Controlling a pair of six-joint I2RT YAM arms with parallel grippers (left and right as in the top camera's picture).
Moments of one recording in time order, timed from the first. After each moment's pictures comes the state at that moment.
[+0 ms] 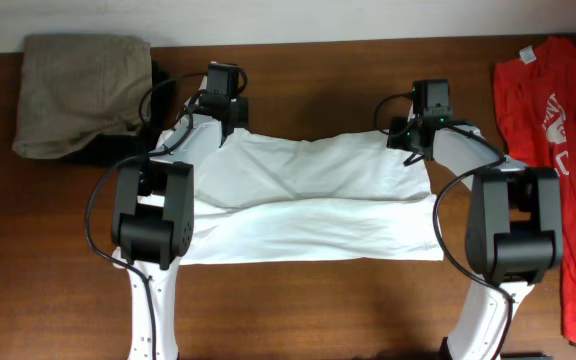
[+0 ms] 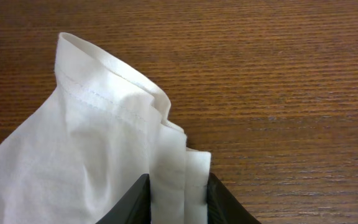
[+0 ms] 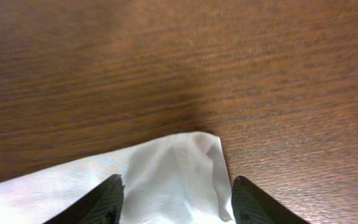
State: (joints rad) left arm -0.23 2.38 1.73 -0.23 -0.17 -0.11; right arm 0.02 2.09 1.36 -0.31 0.05 0.21
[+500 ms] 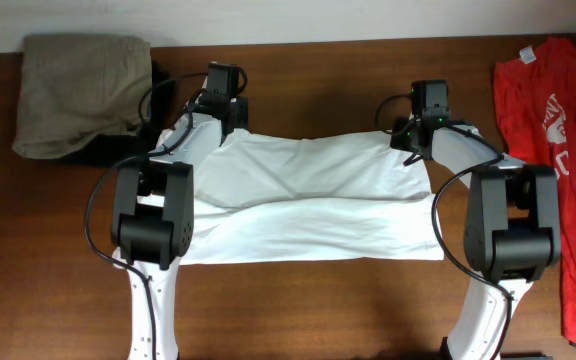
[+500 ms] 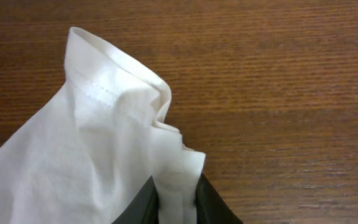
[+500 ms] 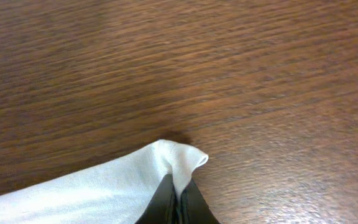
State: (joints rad) left arm -0.23 2.38 1.74 -0.26 -0.18 -0.11; right arm 0.02 2.11 1.37 -0.31 0.10 0.25
